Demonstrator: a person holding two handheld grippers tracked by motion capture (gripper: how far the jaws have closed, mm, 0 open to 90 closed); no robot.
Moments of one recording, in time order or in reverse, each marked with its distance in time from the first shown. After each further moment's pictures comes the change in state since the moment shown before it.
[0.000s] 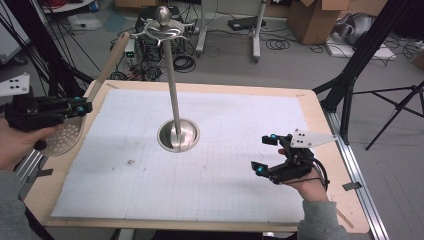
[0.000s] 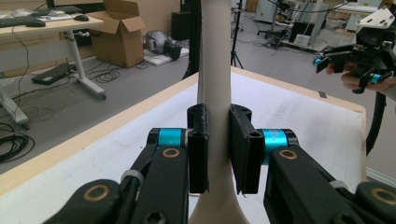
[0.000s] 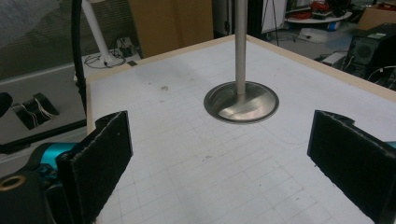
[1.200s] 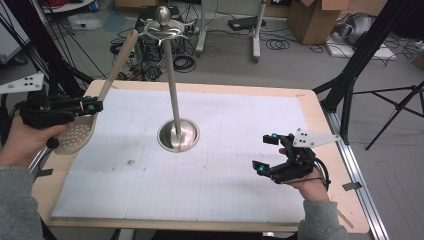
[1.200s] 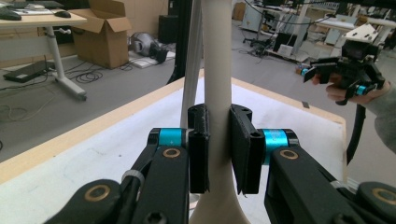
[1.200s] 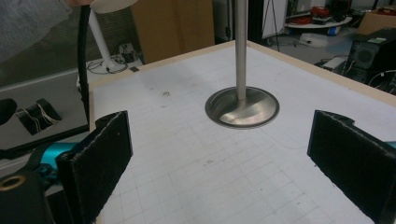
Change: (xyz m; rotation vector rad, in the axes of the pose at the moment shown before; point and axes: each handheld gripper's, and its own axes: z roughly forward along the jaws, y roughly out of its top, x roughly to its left) left arm 0.001 -0.002 0.023 -0.026 -0.065 -0.070; right arm 0.000 0.001 -0.003 -0.017 0.008 0.012
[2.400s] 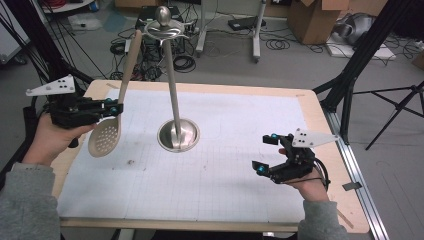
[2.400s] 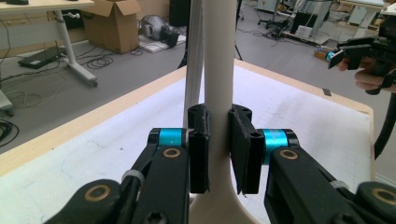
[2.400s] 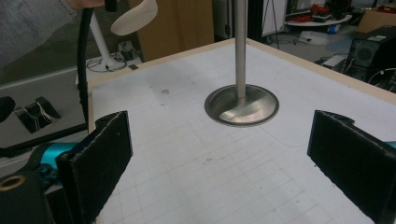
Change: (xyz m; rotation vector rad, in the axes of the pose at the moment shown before) left arm -0.010 -0.006 0.044 0.075 0.058 0.019; right arm -0.001 0.000 0.001 0.002 -0.003 -0.009
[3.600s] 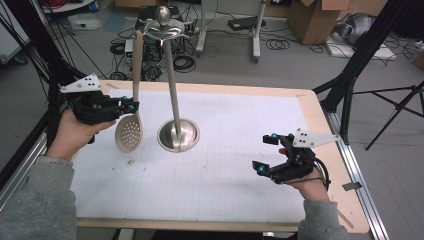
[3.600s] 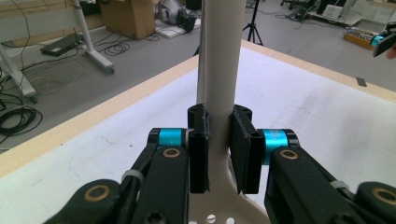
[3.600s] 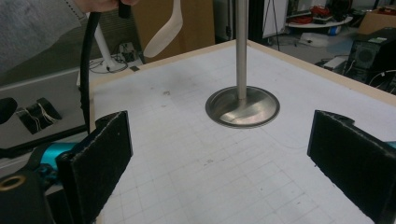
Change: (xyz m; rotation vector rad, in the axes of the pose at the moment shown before) left arm -0.005 0.006 0.040 0.077 0.095 0.026; right arm 0.001 0.001 -0.001 0.000 0.005 0.006
